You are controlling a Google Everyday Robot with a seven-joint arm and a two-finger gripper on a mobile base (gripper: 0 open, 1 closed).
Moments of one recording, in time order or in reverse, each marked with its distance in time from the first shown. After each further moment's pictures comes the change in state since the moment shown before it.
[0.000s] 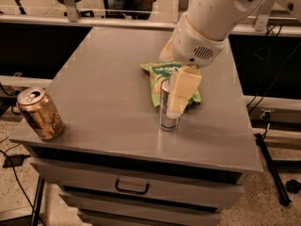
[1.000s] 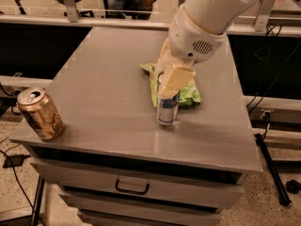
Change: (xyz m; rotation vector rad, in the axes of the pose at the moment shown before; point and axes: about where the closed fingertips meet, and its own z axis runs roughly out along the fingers) arm -0.014 0.003 -0.013 0.021 -0.011 -0.038
